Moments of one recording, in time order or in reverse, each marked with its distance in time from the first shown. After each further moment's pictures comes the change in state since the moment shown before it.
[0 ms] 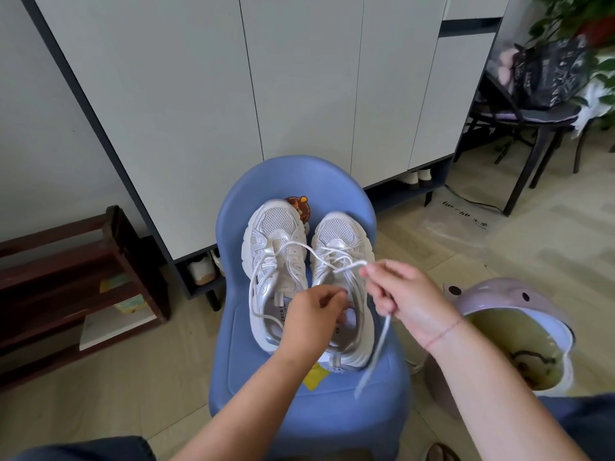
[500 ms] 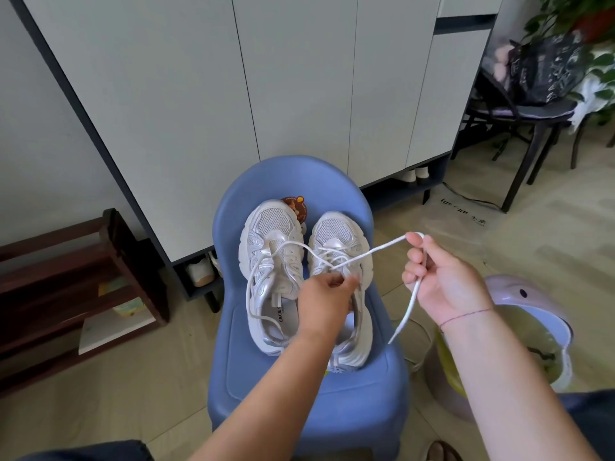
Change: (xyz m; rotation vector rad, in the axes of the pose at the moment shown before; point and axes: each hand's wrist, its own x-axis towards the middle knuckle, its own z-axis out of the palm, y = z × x) left_hand 0.020 0.018 0.024 -0.080 0.079 -0.108; right_hand 0.012 -0.012 -0.031 0.635 0.257 -0.016
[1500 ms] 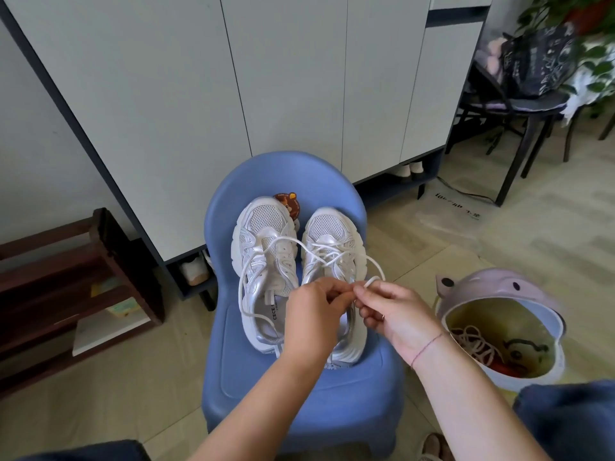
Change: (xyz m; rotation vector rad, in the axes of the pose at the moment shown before) left_hand -0.022 -0.008 -0.012 0.238 -0.006 0.274; right_hand -0.021 0.052 -0.008 -0.475 -0.084 0.115
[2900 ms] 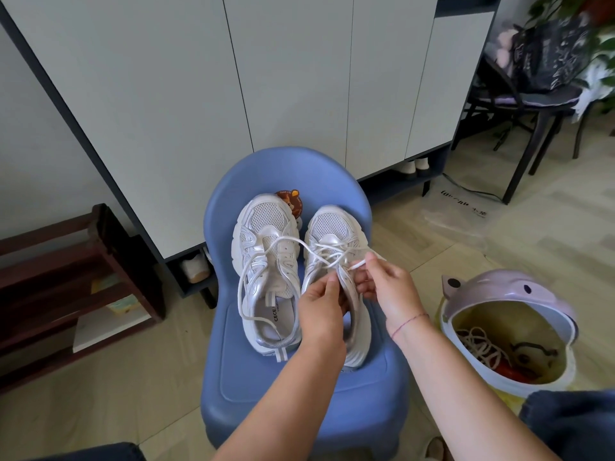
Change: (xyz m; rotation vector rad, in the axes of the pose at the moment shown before) left_hand 0.017 0.002 0.032 -0.983 0.193 -0.505; right_hand 0.059 0.013 0.006 -0.115 0.185 -0.219
